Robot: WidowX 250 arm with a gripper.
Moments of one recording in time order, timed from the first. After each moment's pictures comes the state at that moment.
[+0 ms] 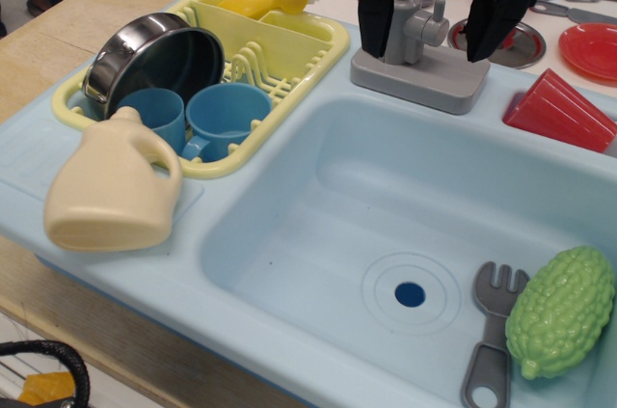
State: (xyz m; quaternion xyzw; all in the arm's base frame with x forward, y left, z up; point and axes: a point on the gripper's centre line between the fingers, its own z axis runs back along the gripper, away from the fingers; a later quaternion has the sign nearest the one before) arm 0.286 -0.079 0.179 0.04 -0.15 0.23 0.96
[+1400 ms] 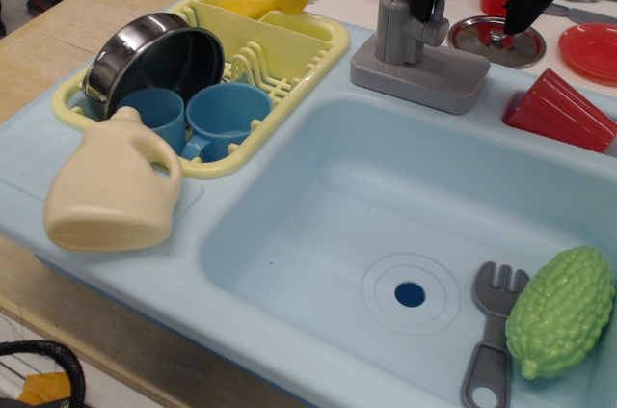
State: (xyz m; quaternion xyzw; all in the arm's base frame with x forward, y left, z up) arm 0.342 -0.083 0.171 0.04 -0.20 0.15 0.97
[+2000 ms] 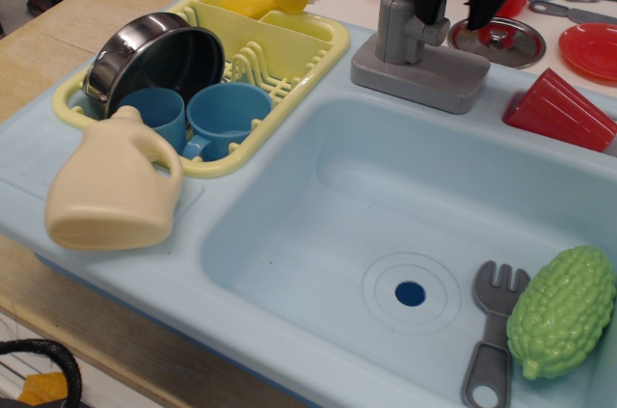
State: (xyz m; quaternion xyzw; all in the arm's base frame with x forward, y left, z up) arm 0.337 -0.074 0.167 0.03 -0.20 0.18 0.96
